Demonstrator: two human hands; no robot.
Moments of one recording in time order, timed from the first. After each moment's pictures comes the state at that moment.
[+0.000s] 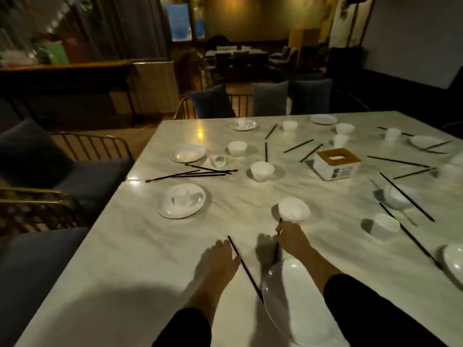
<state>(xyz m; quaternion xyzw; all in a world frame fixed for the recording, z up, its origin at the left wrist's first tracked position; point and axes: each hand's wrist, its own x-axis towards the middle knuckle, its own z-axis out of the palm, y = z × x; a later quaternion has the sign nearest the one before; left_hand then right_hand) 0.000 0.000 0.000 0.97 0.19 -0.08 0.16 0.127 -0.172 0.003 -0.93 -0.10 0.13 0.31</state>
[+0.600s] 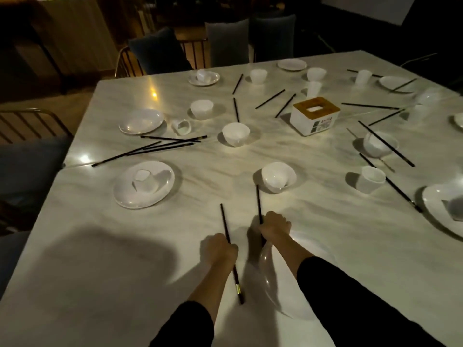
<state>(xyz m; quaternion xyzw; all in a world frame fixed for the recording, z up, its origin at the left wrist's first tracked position) 0.055 -0.007 -0.045 0.89 0.30 -0.17 0.28 0.140 -0.136 -0.068 -0.97 0.08 0.18 0.17</state>
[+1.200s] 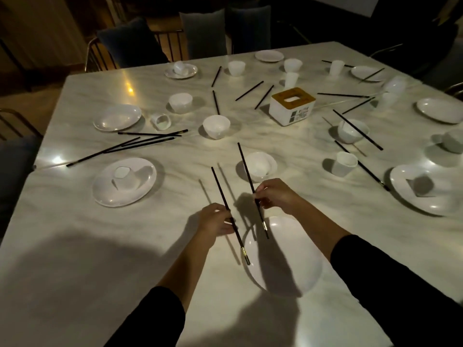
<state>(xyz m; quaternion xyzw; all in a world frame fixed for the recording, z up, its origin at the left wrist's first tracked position) 0.076 -0.010 -0.005 0.63 0.28 -0.17 0.70 0.151 -0.190 0.010 -0.78 0.06 0.23 0.57</state>
